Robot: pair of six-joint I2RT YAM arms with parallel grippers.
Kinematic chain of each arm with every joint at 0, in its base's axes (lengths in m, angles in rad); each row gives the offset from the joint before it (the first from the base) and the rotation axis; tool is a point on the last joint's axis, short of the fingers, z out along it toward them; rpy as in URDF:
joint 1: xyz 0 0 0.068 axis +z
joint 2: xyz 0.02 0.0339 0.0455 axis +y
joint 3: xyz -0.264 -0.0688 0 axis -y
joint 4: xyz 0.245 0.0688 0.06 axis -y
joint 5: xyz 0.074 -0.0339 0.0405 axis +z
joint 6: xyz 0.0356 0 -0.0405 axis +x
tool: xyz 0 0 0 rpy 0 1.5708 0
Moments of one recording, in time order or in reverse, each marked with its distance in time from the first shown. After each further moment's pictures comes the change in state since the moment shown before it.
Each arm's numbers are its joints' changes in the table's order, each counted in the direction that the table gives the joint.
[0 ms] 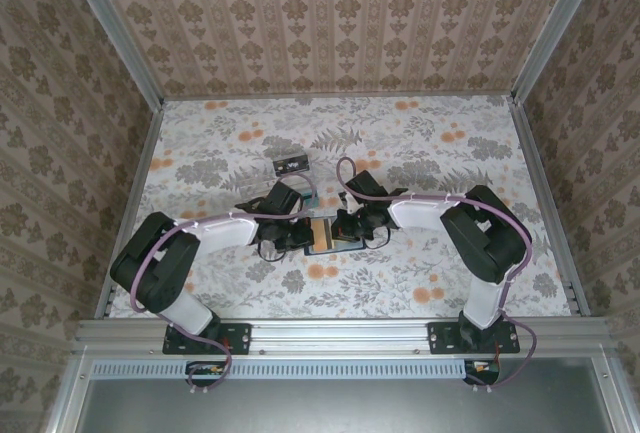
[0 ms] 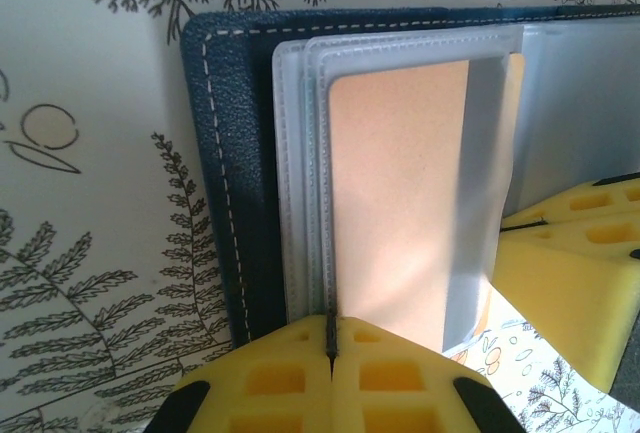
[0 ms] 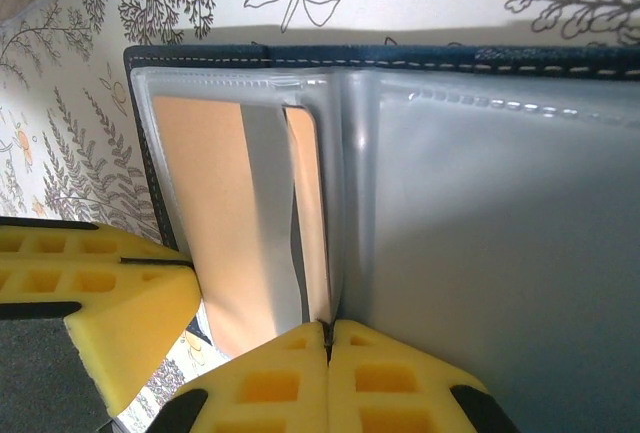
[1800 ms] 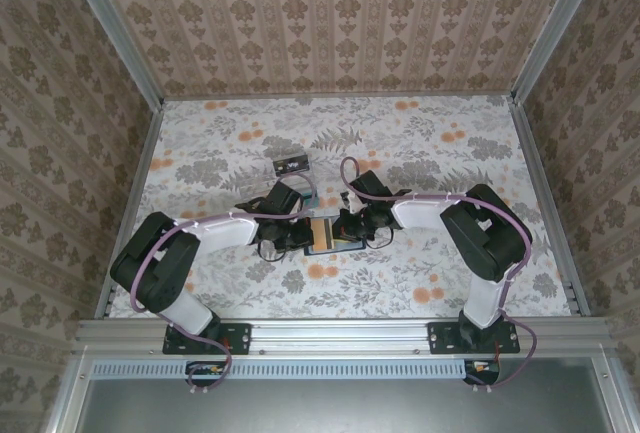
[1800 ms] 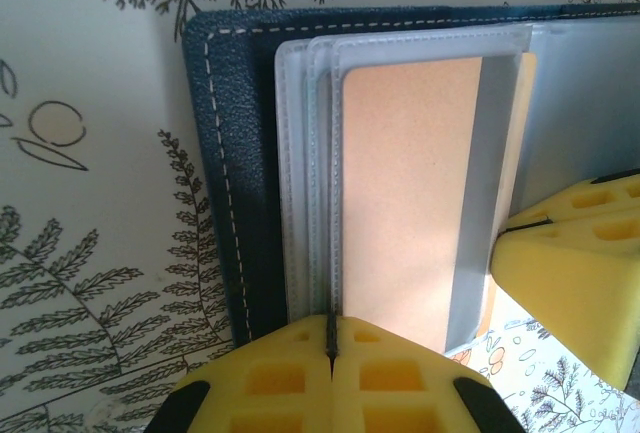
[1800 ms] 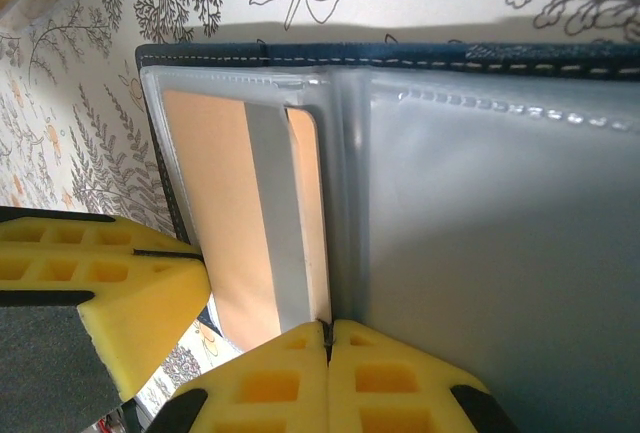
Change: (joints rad) left arm 0.000 0.001 0.002 -0.007 0.003 0.000; right arm -0.031 0.005 -0.032 0.059 0.073 0.002
